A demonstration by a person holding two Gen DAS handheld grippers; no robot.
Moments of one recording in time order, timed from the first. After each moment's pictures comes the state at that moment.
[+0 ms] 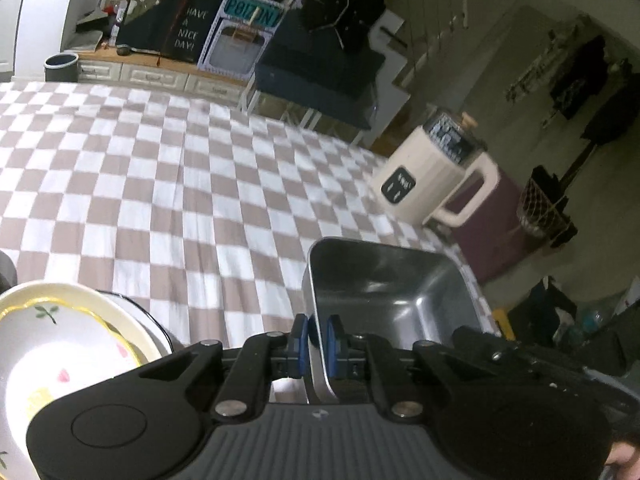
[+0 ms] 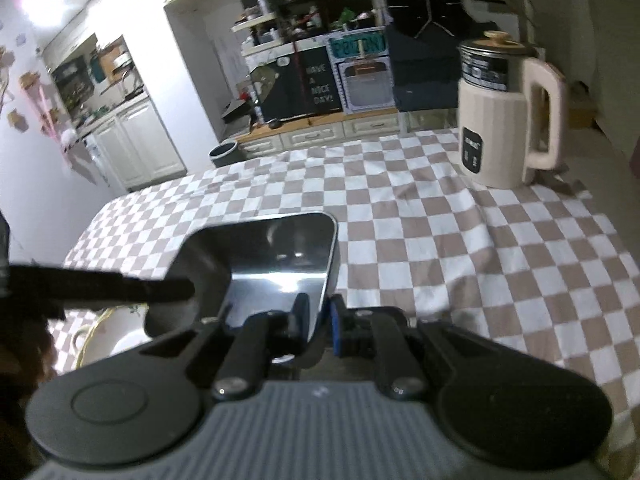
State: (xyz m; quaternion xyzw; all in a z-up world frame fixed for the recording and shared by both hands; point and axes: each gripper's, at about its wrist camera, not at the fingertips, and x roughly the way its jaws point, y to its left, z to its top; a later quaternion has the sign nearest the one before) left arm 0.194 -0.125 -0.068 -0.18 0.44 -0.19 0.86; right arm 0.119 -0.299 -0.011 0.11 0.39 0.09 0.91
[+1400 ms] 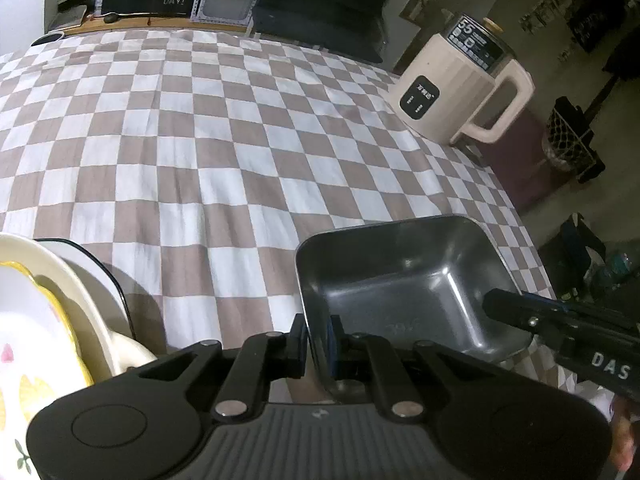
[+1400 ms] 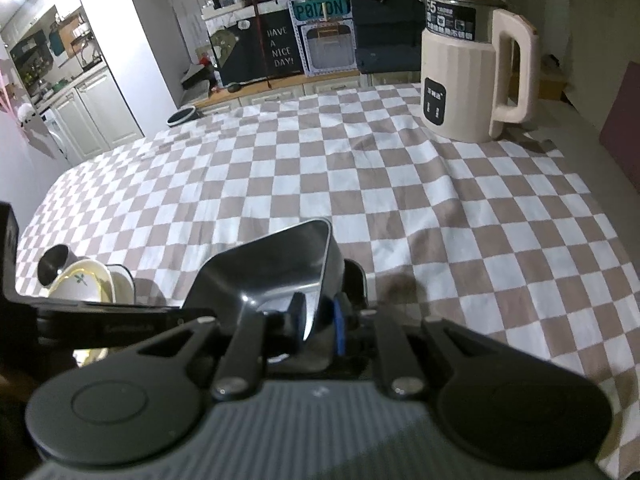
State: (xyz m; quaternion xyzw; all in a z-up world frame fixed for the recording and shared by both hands) left arm 0.209 -0.171 -0.130 -0.11 0.51 -0.19 0.83; right arm 0.125 -0.299 -0.044 0.08 0.45 0.03 0.89
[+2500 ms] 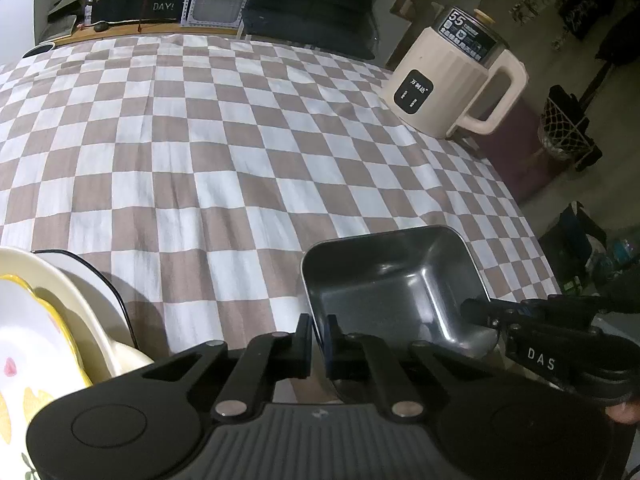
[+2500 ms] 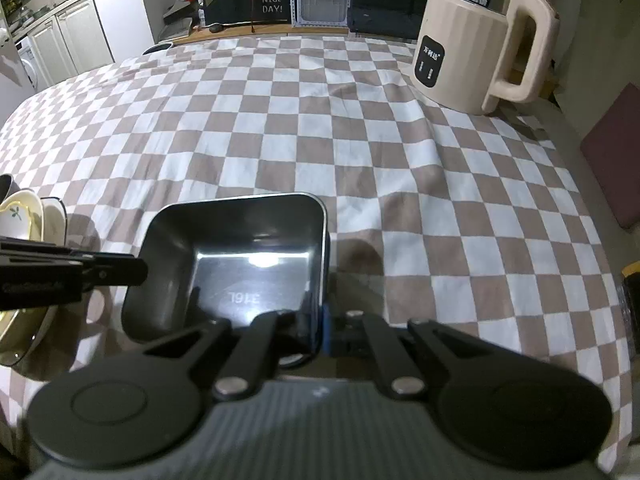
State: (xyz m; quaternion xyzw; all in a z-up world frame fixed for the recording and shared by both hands) left arm 0.209 -0.173 -0.130 -0.09 0.50 -0.20 0.84; right arm 0.152 -0.294 -0.086 -0.01 0.52 0.01 0.86
